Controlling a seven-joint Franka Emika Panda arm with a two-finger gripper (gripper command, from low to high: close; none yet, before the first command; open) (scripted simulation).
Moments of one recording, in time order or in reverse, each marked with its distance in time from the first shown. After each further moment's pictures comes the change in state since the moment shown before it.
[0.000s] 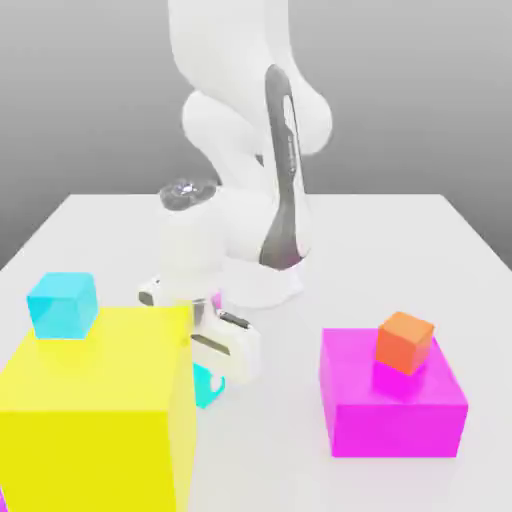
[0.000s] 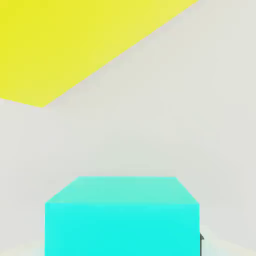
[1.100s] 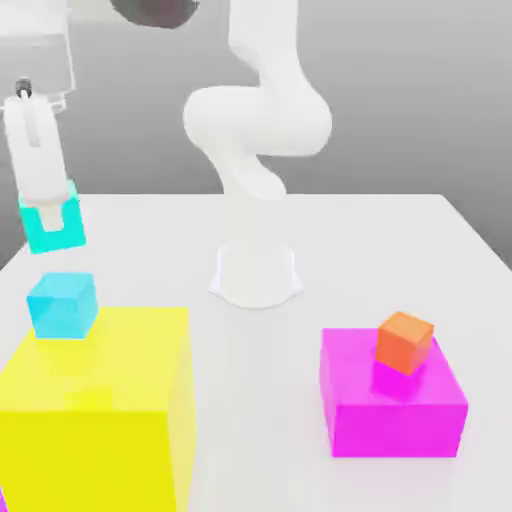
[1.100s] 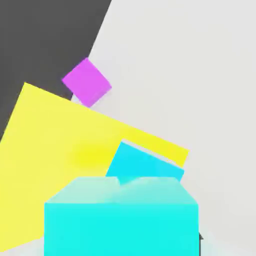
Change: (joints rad) arm -0.153 -0.318 -0.072 0.576 -0.150 -0.890 0.500
